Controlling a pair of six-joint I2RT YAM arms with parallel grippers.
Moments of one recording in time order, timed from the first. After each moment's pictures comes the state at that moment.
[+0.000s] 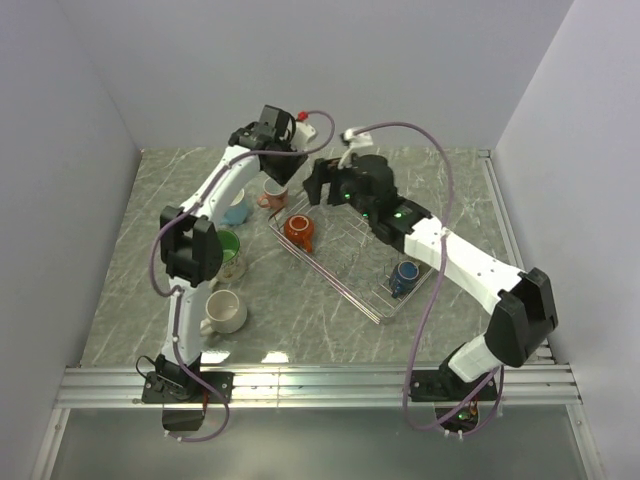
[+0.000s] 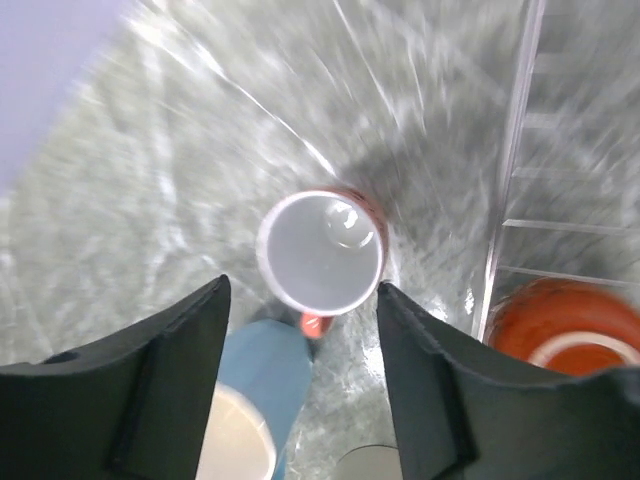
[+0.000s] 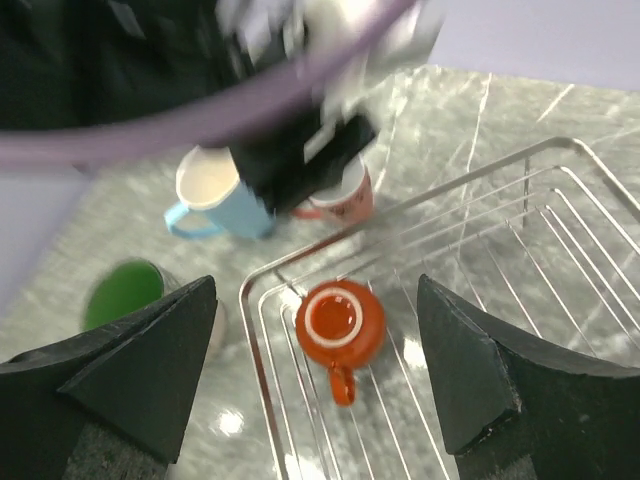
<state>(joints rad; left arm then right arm) -0.40 2.23 2.19 -0.86 -0.05 0.40 0.65 1.50 1.27 0.00 0.08 0.34</state>
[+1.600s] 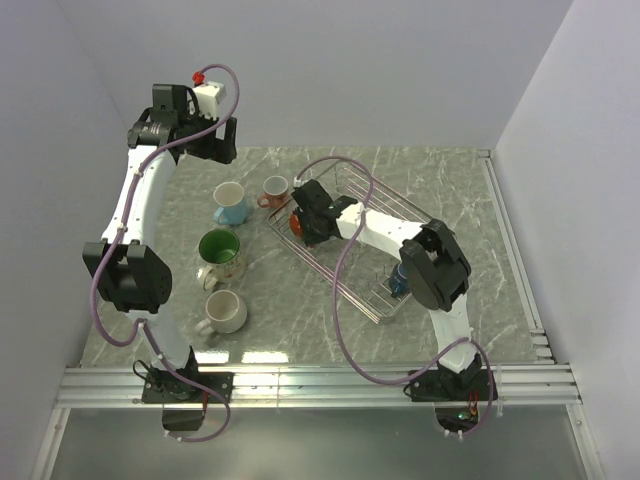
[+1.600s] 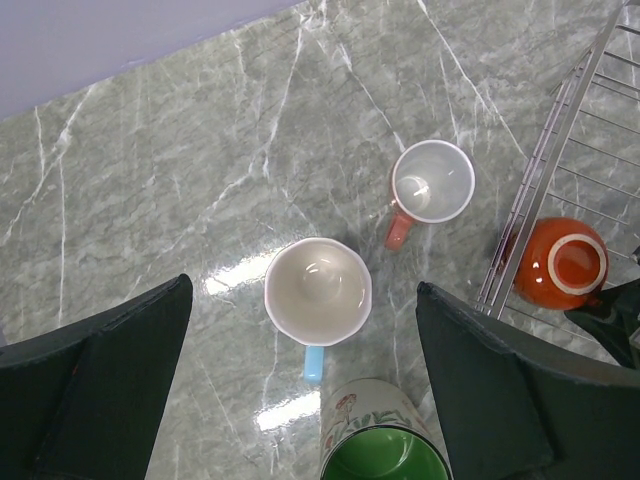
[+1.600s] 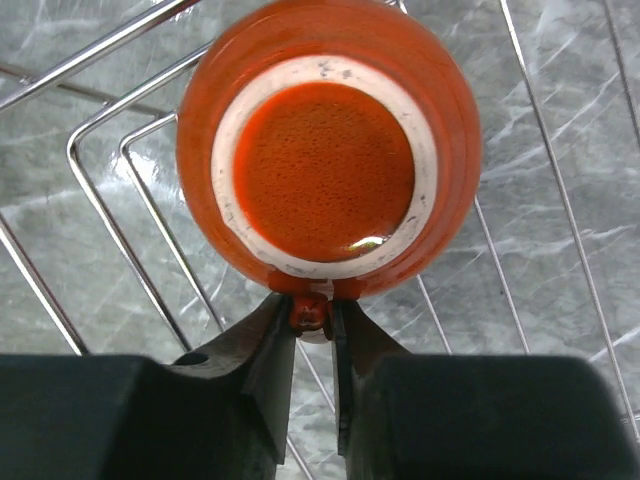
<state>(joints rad) -0.06 1.82 1.97 -0.80 0.24 0.19 0.74 2.07 1.59 -0.50 0.13 0.34</state>
